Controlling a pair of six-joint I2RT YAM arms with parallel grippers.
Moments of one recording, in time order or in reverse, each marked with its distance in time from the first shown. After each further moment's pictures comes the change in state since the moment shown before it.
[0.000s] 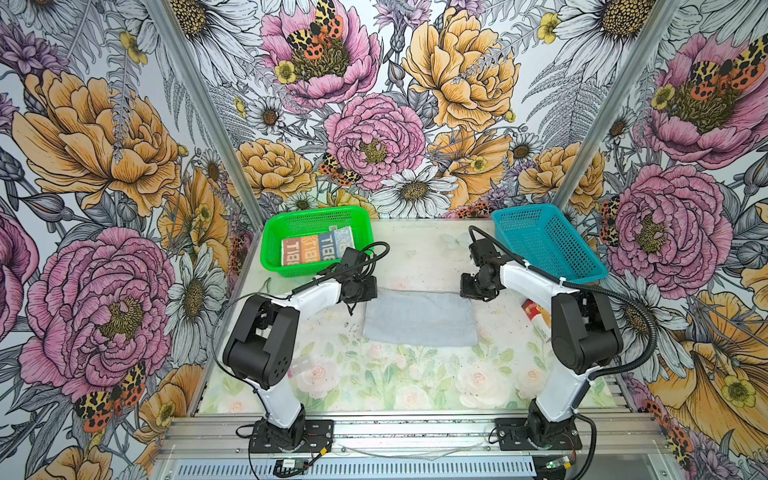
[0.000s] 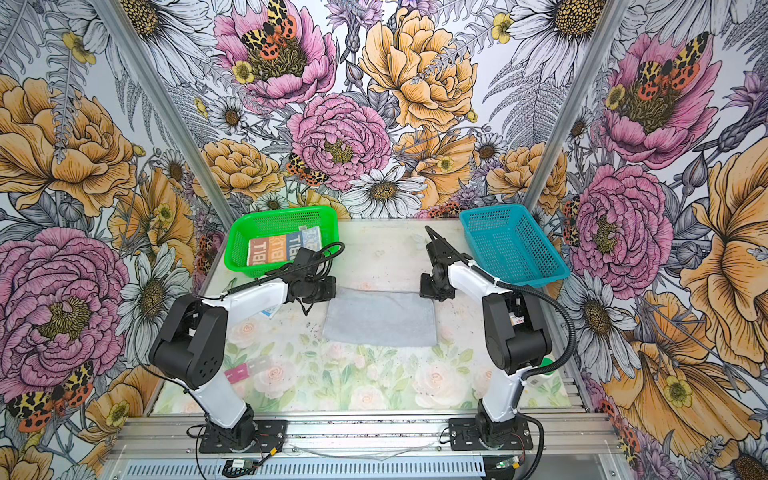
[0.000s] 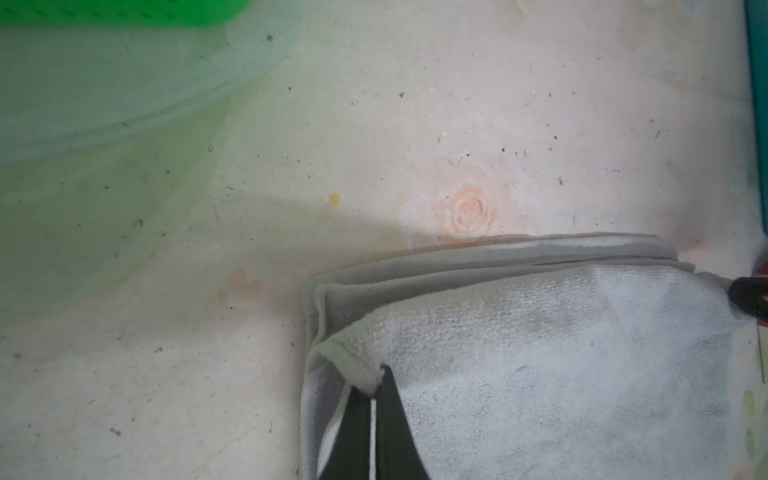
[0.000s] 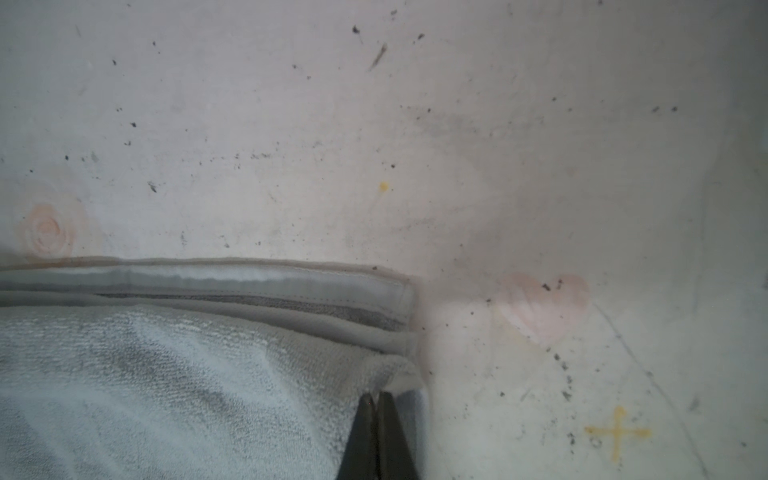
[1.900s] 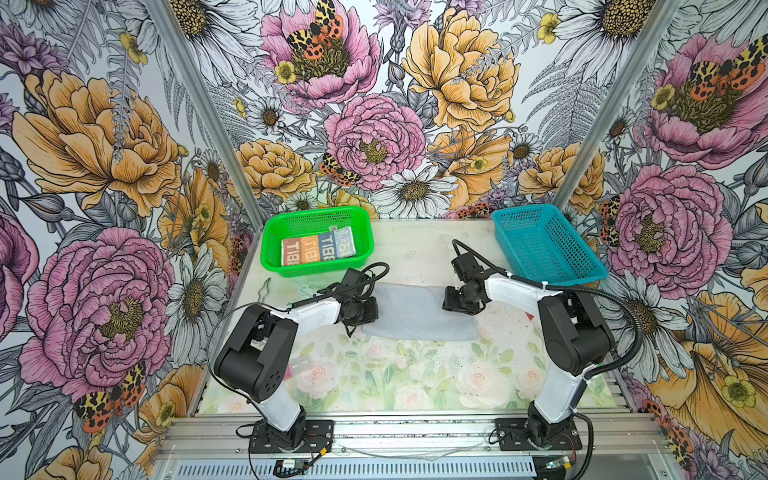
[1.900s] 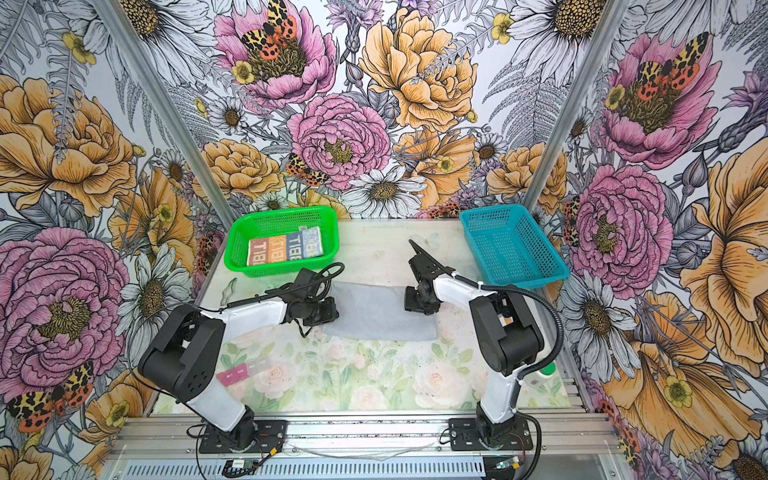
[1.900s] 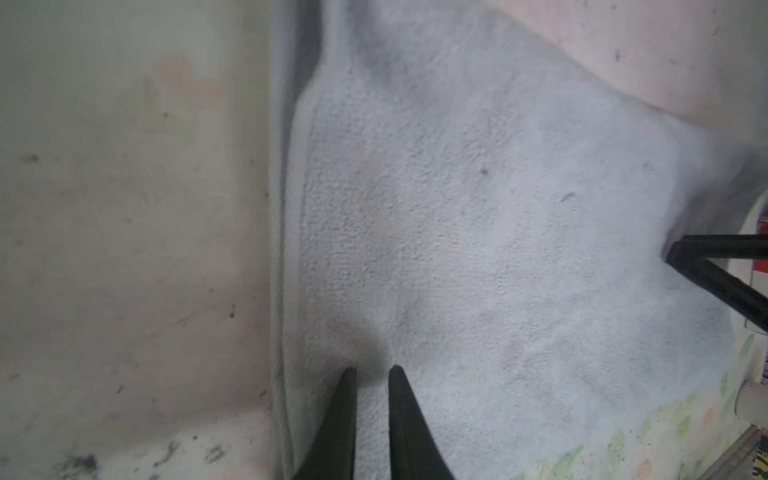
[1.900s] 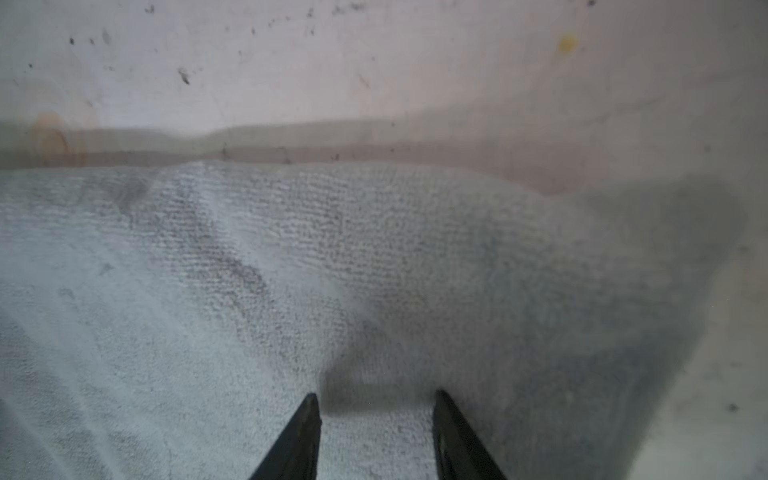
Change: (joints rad) left arm -0.034 -0.067 -0.233 0.064 0.060 -0.121; right arm 0.112 0.023 -0.116 0.125 -0.050 0.125
